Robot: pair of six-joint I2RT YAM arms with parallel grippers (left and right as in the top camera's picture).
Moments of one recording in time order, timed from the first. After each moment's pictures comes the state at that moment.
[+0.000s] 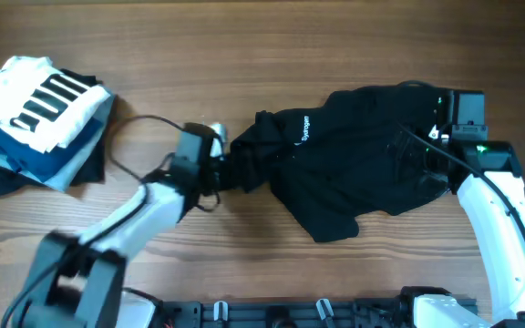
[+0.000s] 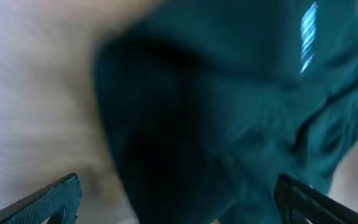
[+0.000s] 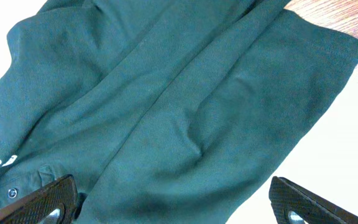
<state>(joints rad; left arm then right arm) -0.39 1.53 0.66 -0.09 0.38 -0.70 -0.04 1.30 1.00 -0.86 0.06 0.42</state>
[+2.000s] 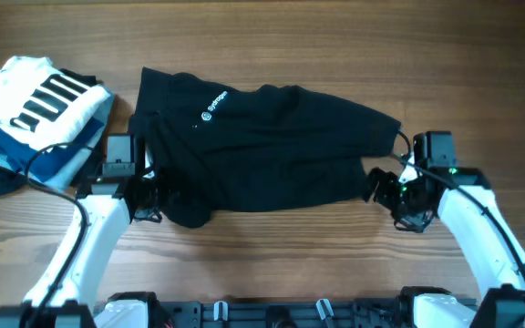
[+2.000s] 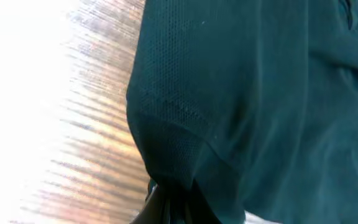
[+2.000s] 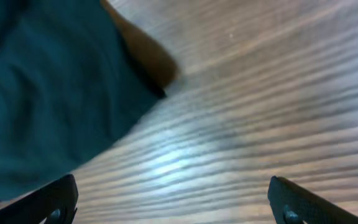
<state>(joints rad) -0.01 1.31 0.68 -0.66 0.18 -0.54 -0.04 1.33 0.67 -0.78 -0.27 0.46</state>
